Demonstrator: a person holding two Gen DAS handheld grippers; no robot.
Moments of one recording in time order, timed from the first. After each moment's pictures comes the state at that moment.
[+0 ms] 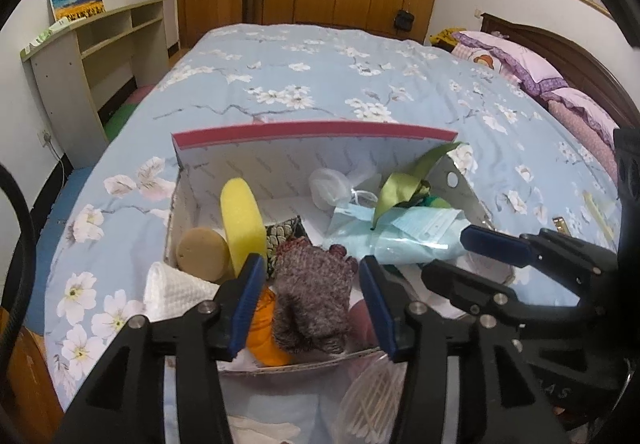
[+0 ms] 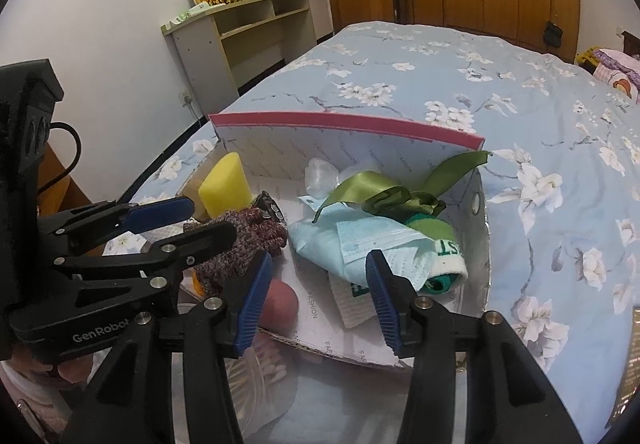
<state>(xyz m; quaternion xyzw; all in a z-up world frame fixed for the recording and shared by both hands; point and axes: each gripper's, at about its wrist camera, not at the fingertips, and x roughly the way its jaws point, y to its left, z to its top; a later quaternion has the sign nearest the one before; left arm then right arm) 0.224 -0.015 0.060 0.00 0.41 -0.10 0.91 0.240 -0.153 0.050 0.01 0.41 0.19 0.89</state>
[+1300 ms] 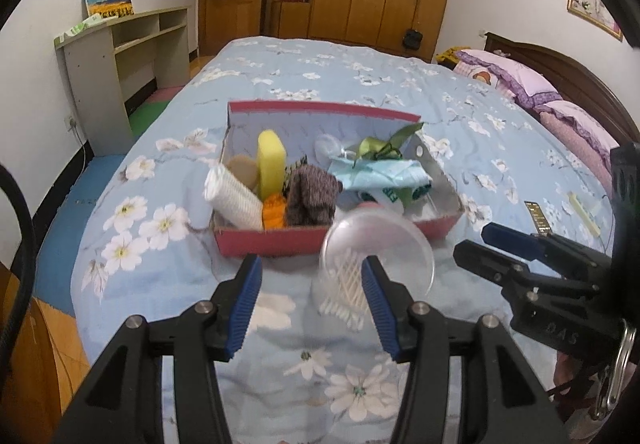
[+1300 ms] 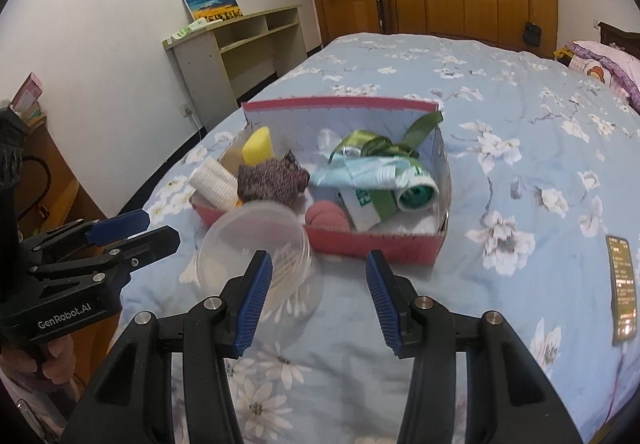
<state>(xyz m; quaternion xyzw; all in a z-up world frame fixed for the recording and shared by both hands) 0.092 0.003 0.080 -0.03 0.39 -0.08 0.92 0.127 -0.169 0.065 0.02 0.39 0.17 0.90</state>
